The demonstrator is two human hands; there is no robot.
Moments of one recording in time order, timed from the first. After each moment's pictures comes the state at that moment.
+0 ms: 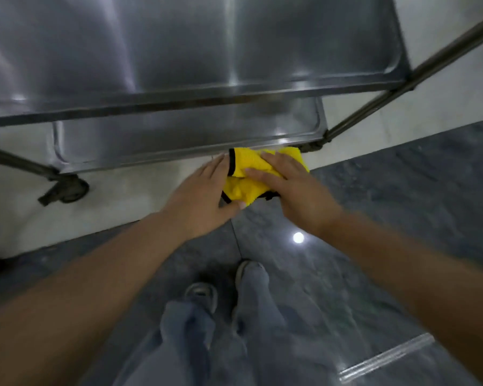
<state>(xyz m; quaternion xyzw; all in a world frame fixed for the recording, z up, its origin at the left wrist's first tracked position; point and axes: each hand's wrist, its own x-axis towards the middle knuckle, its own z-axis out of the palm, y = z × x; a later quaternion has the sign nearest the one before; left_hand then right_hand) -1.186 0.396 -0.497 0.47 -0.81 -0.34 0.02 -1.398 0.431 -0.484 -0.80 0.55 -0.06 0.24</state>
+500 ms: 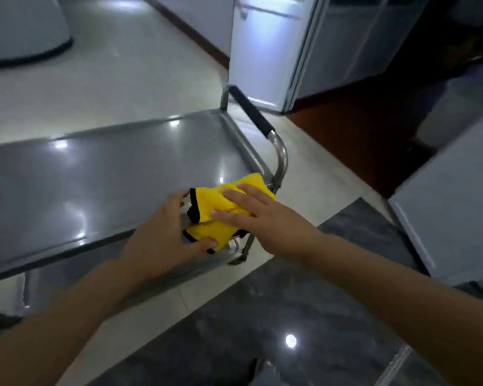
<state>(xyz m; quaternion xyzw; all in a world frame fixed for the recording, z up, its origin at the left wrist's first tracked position) -1.250 0.395 -0.002 0.38 -0.84 -0.31 0.22 -1.478 0.485 0.039 -0.84 0.53 -0.08 0.02</state>
